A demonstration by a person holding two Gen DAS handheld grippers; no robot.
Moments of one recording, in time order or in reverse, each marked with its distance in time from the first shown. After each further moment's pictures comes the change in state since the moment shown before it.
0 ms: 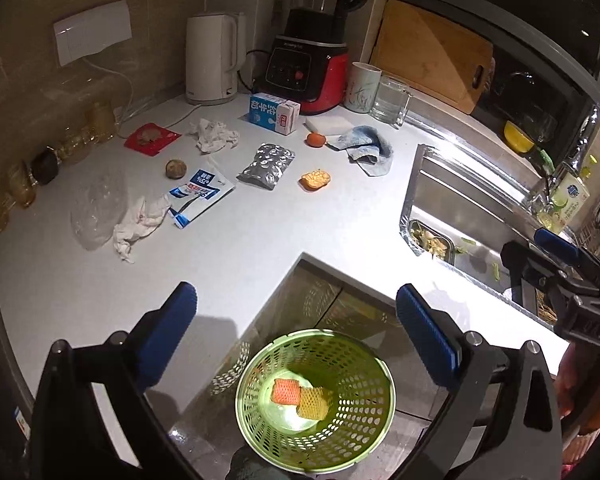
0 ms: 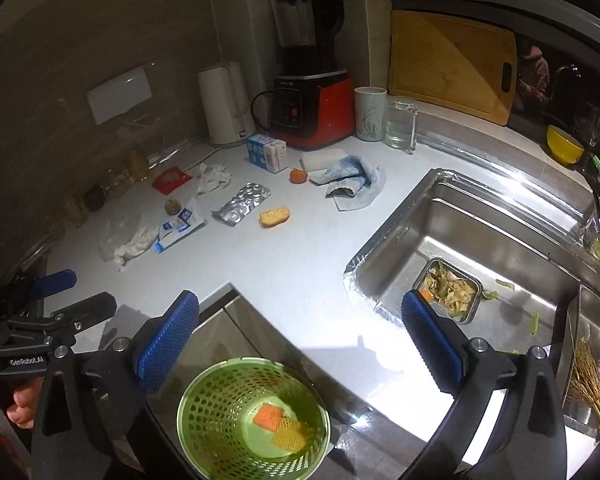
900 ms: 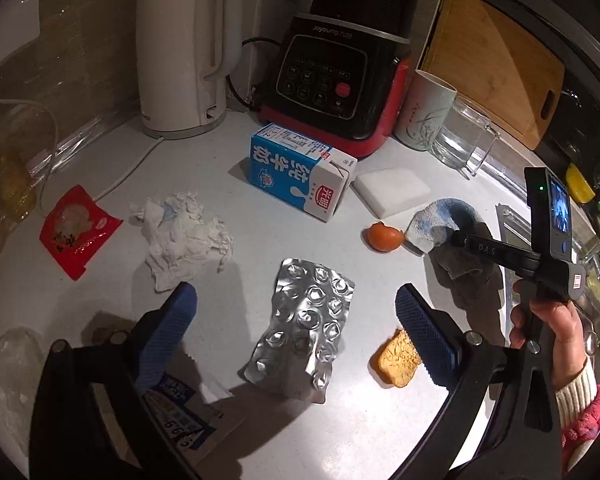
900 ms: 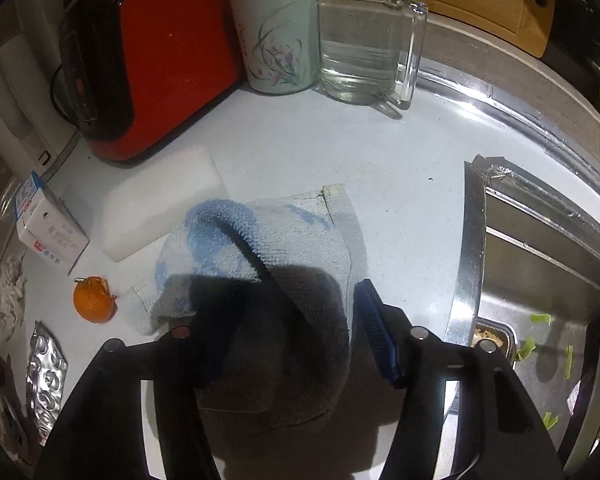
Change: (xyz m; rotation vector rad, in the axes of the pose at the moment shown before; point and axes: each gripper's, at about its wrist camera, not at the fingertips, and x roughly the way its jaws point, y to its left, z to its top) left arm 0.229 0.057 0.177 -0.002 0.022 -0.018; right arm 0.356 -0.097 0.138 0.208 0.232 -0.256
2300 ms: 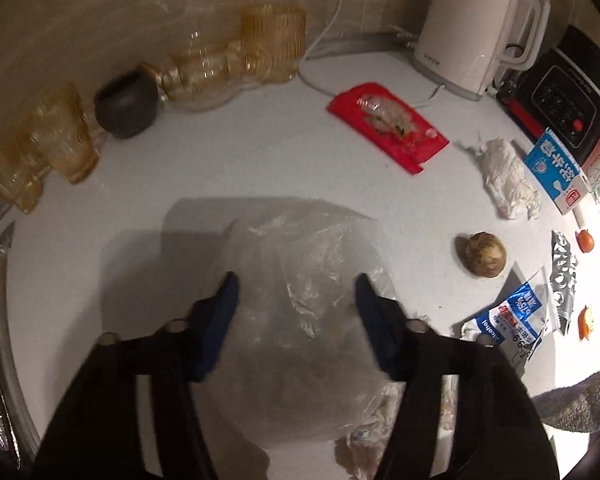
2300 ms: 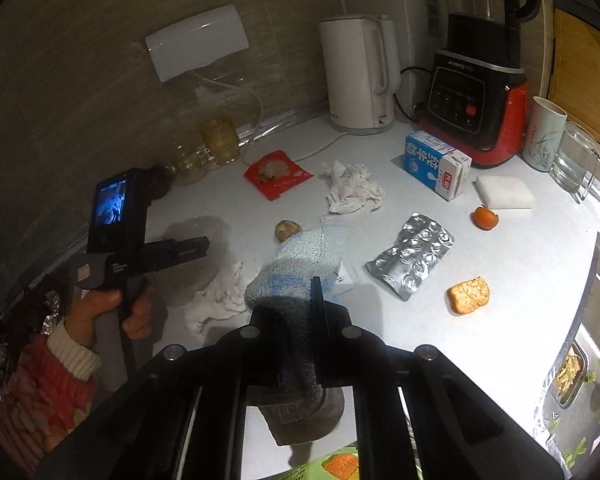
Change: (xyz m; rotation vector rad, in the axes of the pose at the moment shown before) left arm -0.053 0.235 -0.096 -0.355 0.131 0.371; right arm -0.233 0.207 -0.155 -0.418 -0.099 0.506
